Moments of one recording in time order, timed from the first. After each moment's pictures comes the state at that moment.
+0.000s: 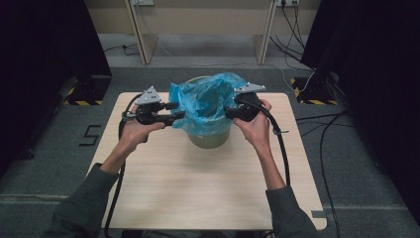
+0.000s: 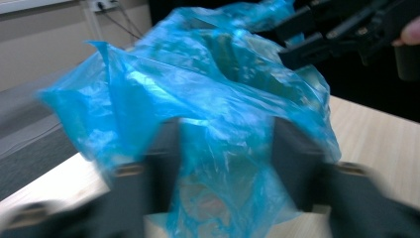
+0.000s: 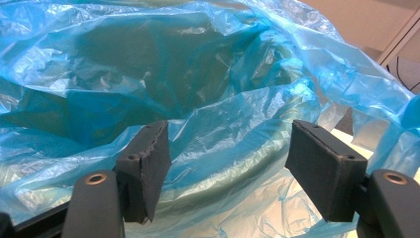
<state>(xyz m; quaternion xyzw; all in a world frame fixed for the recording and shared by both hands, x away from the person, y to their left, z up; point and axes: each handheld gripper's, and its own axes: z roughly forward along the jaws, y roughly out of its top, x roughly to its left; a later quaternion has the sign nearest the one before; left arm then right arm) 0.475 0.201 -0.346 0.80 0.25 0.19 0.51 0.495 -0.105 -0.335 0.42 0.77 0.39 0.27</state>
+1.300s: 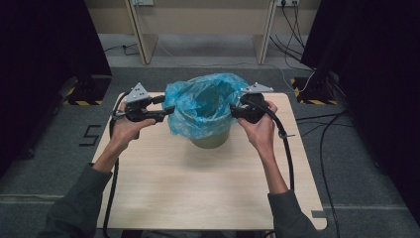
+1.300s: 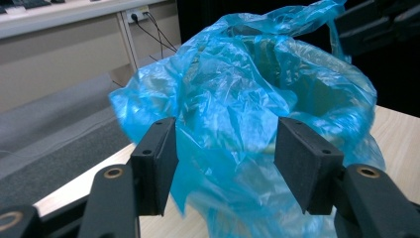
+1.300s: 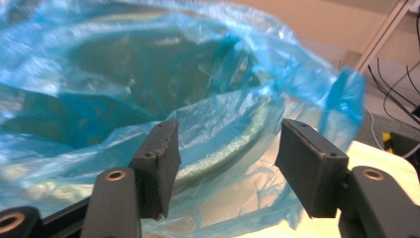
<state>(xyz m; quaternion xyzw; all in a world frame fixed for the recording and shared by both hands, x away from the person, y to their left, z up) 0.481 0.229 -0.340 0.77 0.29 0.24 0.52 0.484 -0.115 -0.329 0.45 0.75 0.39 0.29</state>
